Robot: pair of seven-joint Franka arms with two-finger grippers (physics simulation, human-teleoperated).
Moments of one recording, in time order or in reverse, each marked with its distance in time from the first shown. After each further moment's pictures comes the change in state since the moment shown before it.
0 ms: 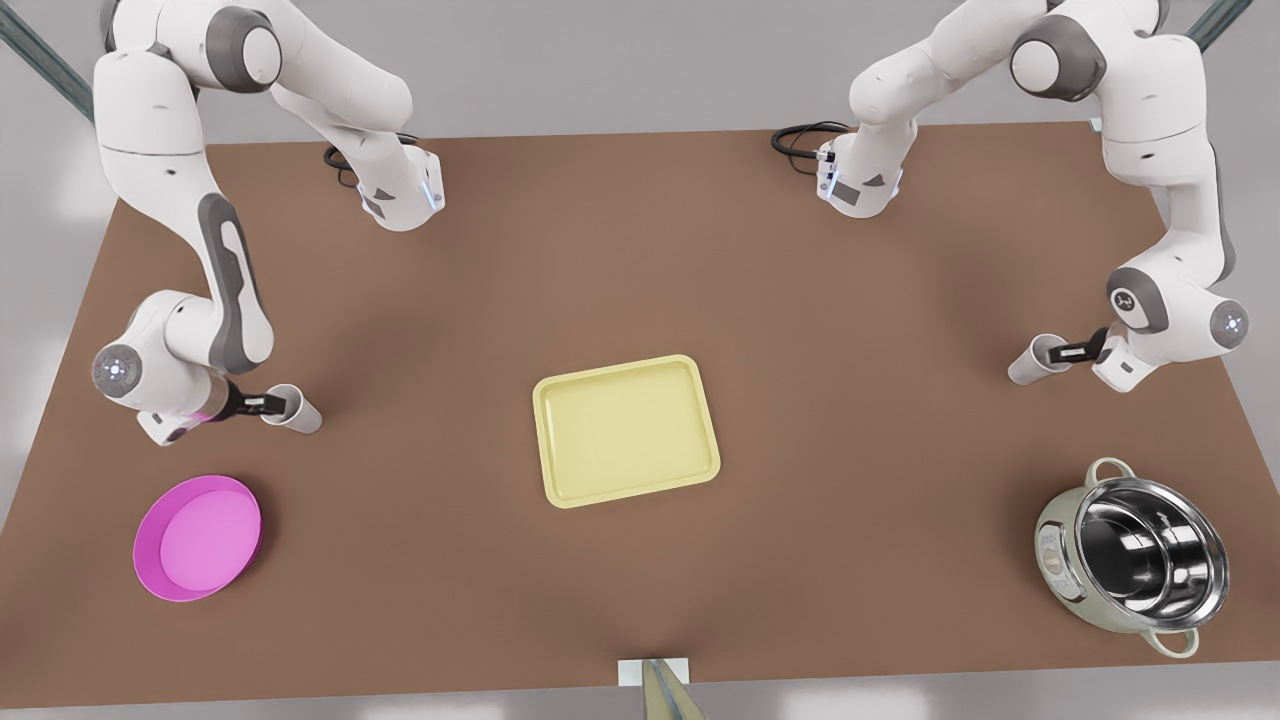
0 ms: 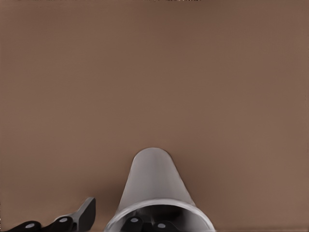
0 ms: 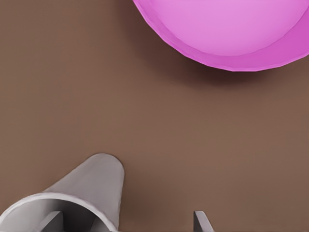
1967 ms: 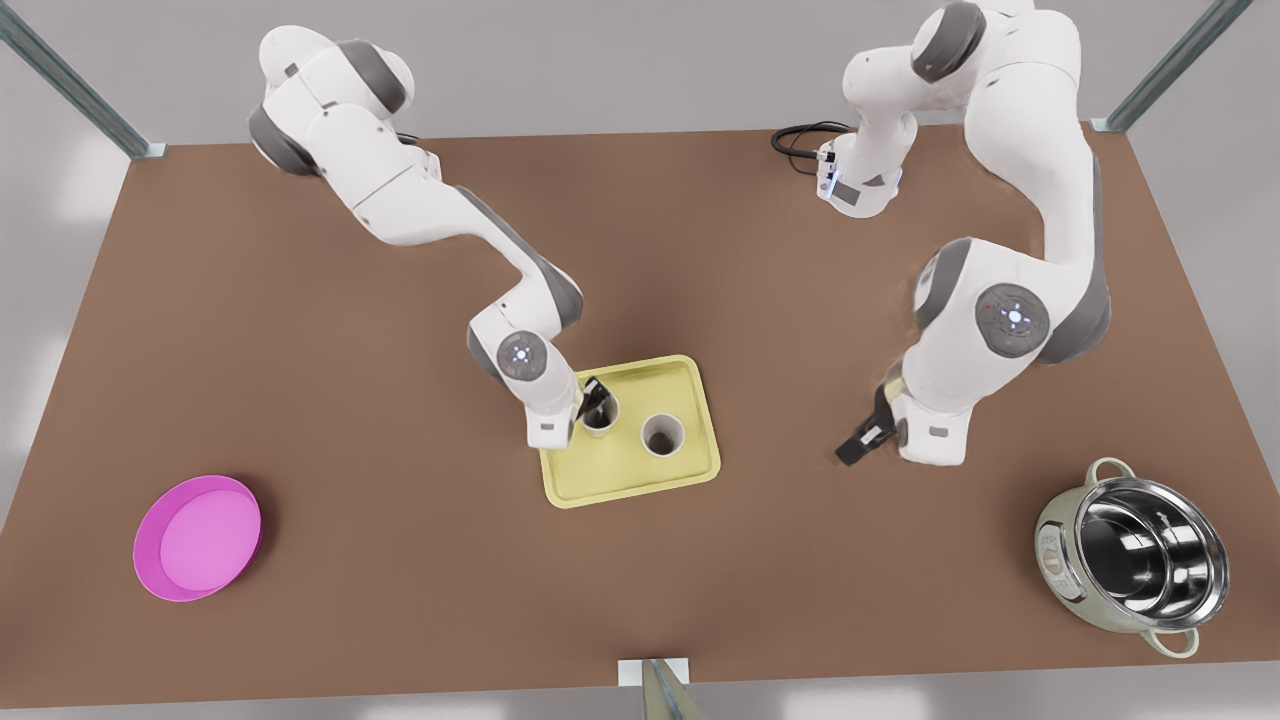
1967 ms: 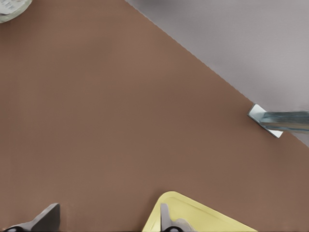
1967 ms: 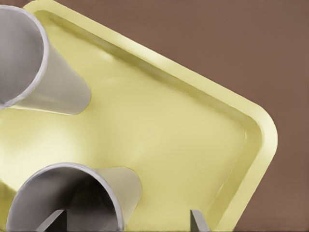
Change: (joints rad) left arm -0.420 0.014 -0.473 0.790 0.108 -0.483 -1.415; right arm 0.593 0.282 0.360 0.416 -0.036 0.051 0.214
